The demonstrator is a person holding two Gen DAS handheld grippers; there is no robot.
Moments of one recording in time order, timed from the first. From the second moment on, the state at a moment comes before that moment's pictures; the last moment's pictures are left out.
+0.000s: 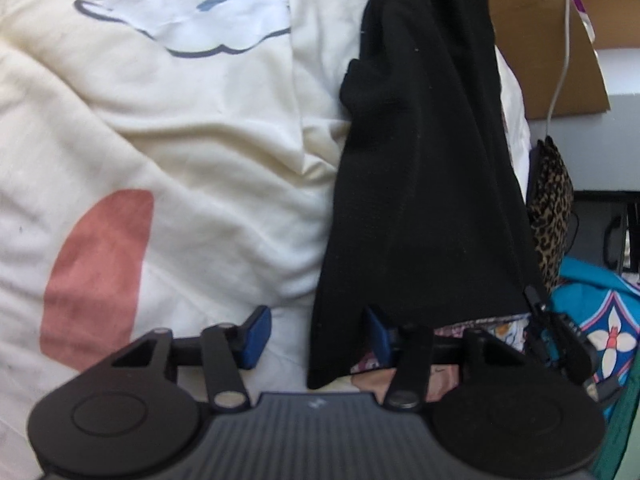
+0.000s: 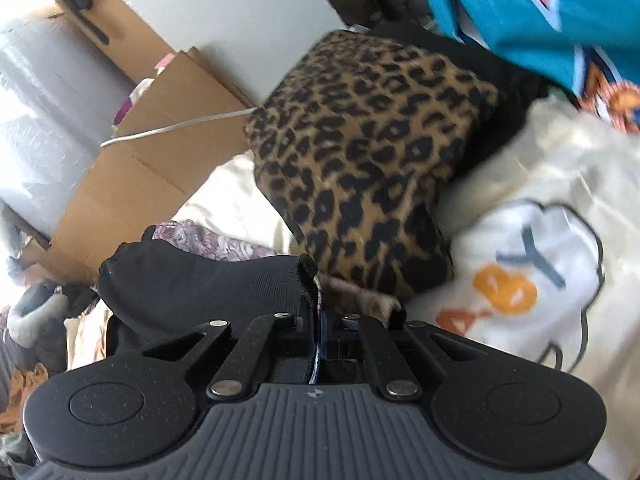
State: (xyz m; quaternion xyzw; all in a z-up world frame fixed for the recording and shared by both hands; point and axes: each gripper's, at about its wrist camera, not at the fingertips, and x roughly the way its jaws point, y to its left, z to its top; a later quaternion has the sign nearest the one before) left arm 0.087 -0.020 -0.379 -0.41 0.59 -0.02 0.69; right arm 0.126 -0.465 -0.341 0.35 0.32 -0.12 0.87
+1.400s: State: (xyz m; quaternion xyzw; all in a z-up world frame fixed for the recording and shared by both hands) left arm 0.079 -0.035 -0.375 -0.35 0.64 -0.03 0.68; right arm 0.102 -0.485 -0.362 0.39 0.34 -0.11 0.85
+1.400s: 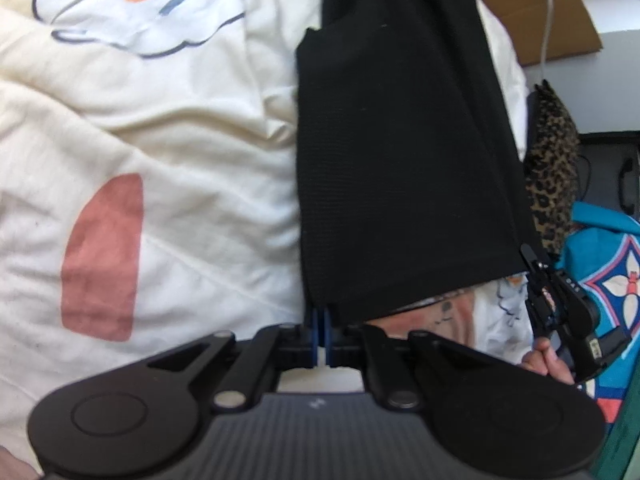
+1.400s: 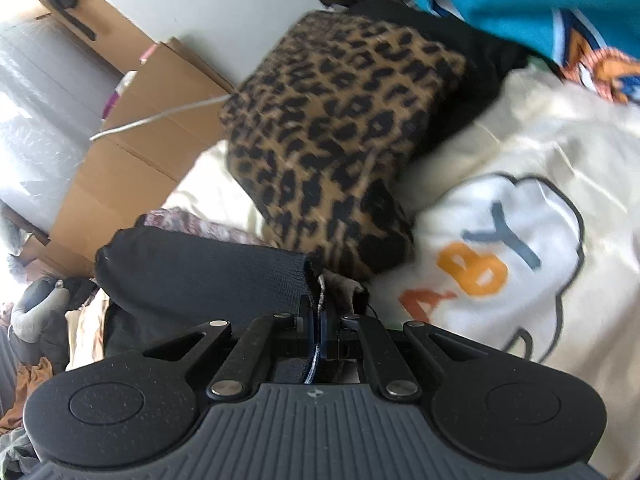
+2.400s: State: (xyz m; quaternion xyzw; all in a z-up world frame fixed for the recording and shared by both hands) left arm 0.098 -0.042 -0.345 -0.27 0.67 0.02 0.69; right arm 0.101 -0.501 -0.359 0.39 0.32 -0.12 0.86
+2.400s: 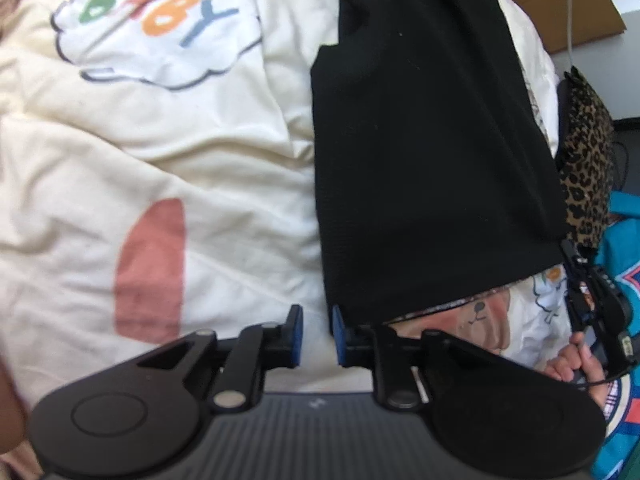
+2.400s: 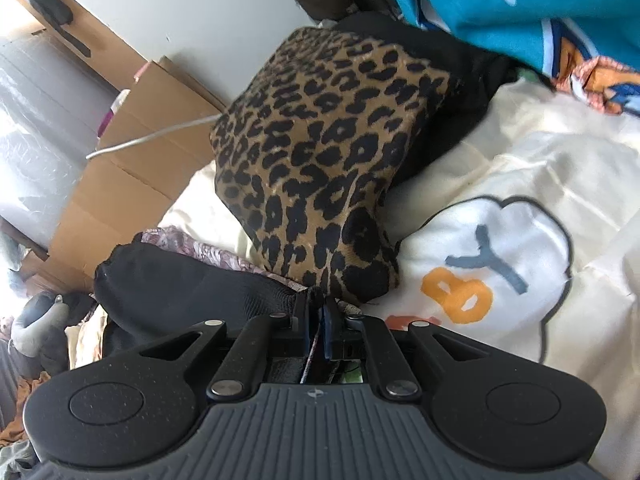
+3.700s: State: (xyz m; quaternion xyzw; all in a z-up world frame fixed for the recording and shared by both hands) left arm 0.451 -0.109 -0.245 -0.13 0.54 0.03 0.83; right arm 0.090 -0.491 -0.328 0.34 0.32 -0.11 0.88
